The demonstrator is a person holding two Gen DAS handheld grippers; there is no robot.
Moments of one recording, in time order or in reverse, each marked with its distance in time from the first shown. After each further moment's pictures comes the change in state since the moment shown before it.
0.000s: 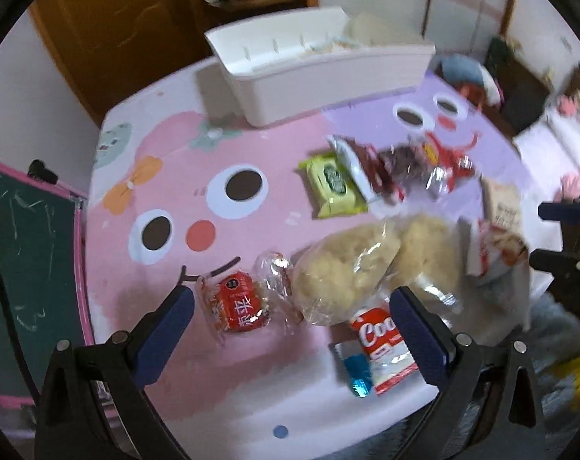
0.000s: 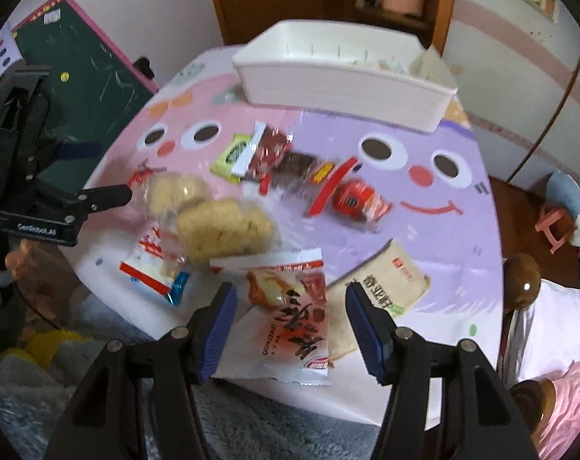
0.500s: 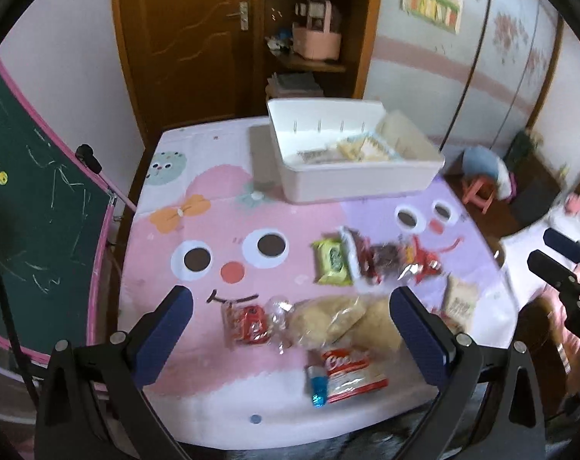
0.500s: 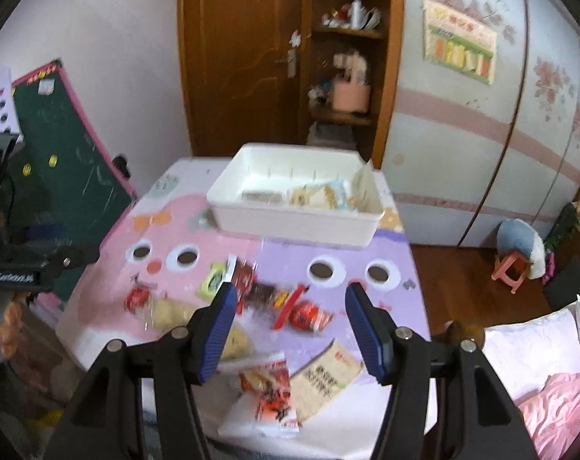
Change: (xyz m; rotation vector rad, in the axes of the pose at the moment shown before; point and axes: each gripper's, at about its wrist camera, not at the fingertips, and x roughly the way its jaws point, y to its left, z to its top) left arm -0.105 0.020 -0.002 -0.262 -0.214 0.008; right arm -0.105 0.009 0.032 0.055 -0.370 -0.166
